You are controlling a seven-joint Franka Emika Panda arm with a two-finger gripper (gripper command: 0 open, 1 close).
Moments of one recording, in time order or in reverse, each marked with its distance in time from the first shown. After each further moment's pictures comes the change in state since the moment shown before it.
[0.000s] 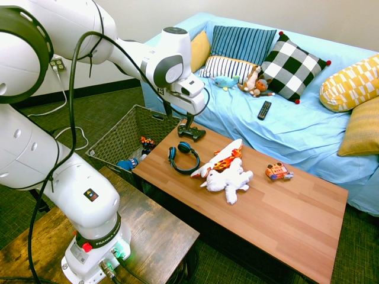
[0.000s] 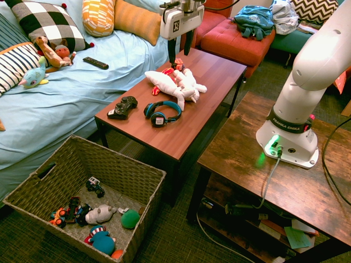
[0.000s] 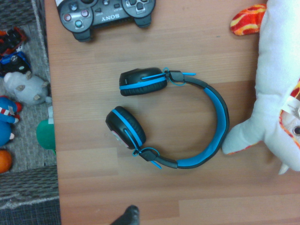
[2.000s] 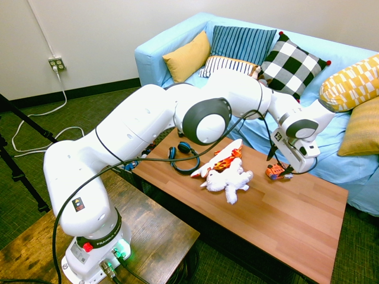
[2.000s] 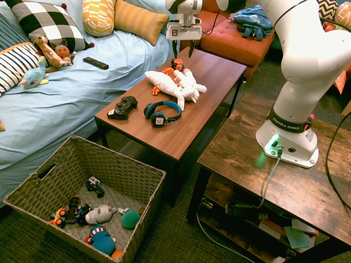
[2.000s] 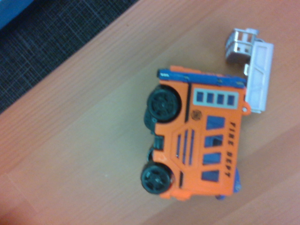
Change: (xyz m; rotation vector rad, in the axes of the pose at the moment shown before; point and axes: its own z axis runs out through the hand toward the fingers) arm 0.444 0.110 0.203 -0.077 -0.232 0.546
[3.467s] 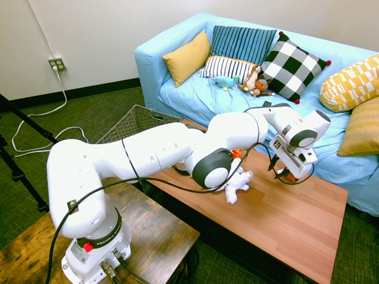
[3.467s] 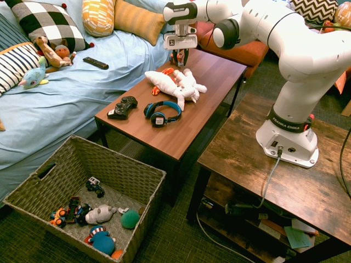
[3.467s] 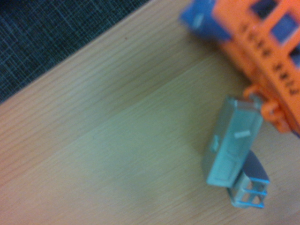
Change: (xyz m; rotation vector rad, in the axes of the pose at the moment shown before) arm 0.021 -0.022 0.055 -0.064 -0.015 -0.032
